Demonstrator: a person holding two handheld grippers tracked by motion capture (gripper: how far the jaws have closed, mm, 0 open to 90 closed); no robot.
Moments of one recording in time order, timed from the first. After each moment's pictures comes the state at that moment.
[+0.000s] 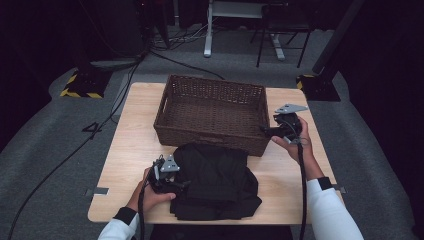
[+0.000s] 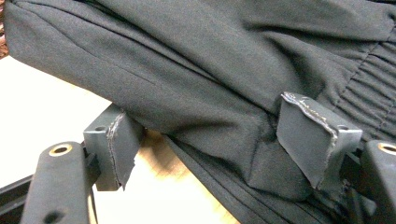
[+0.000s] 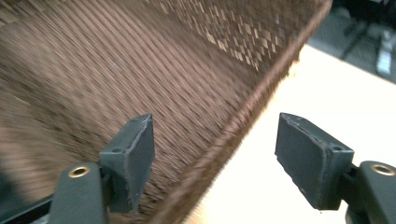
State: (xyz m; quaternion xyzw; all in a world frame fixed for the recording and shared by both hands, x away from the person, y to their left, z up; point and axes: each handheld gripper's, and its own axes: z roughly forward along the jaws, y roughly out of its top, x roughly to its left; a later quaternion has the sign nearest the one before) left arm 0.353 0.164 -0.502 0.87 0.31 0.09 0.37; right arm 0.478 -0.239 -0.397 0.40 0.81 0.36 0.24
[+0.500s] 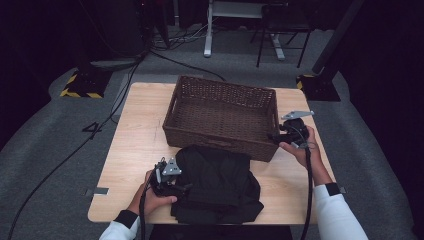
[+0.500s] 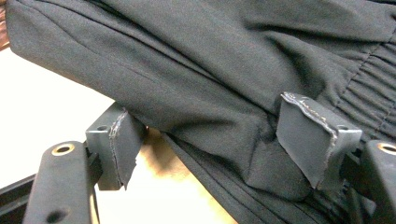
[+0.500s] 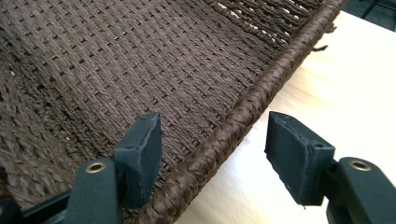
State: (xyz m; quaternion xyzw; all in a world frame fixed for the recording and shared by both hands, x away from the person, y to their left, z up) left arm 0.343 0.156 -0.501 0.87 0.31 0.09 0.36; right arm 0.472 -0.268 -0.415 0.42 0.82 0.33 0.21
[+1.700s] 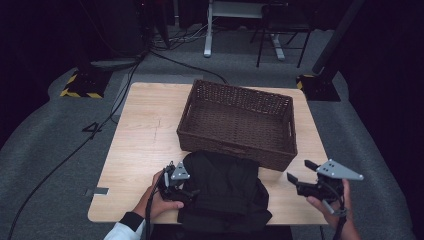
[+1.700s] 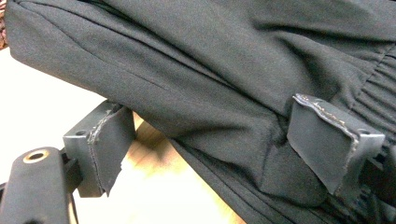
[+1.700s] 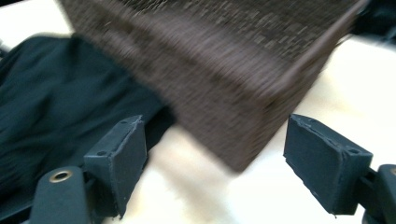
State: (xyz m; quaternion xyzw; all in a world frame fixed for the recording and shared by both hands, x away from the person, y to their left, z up) left arm 0.336 0.135 -0.502 0.88 0.29 0.09 0.36; right arm 0.300 -0.308 -0.412 0.40 0.77 0.43 0.26
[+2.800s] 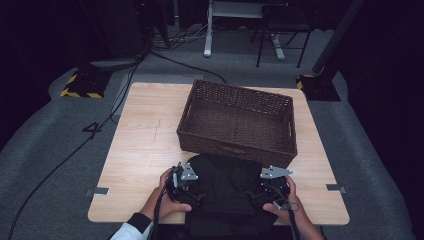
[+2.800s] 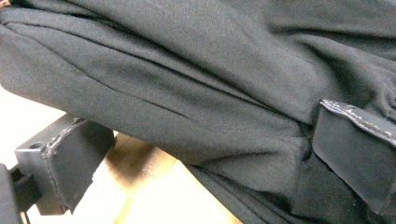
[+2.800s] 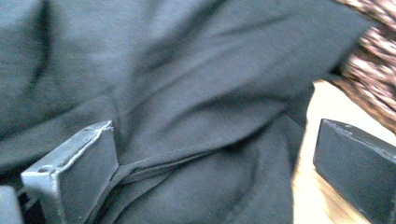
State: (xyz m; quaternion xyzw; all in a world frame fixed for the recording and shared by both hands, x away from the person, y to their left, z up) left arm 0.335 0.112 -0.503 0.89 0.29 0.08 0.34; right arm 0.333 -0.212 -0.501 0.39 0.85 0.33 0.14
